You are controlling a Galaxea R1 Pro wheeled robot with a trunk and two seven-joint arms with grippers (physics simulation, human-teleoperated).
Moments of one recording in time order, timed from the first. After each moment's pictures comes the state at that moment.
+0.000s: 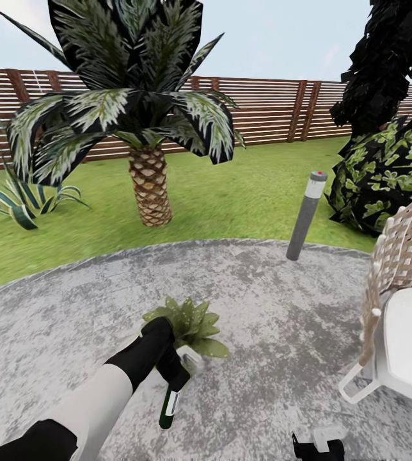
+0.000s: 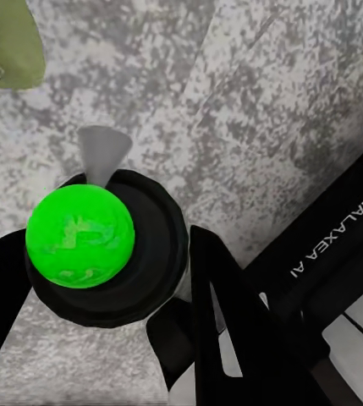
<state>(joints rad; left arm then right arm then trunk) -0.80 -0.14 -0.35 -0.61 -0.78 1.00 -1.07 -0.39 -0.06 -0.46 -0.13 0.57 -0.49 -0.07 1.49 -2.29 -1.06</state>
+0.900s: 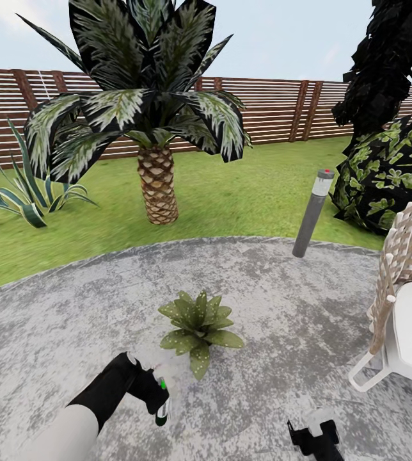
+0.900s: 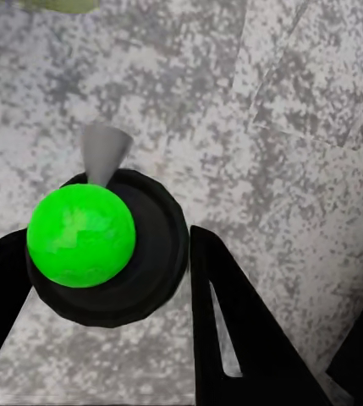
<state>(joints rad) -0.63 -0.03 -0.10 -0.59 -0.78 0.37 -0.93 -0.39 -0.06 -0.38 -0.23 0.65 -0.49 -0.04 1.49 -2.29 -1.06</state>
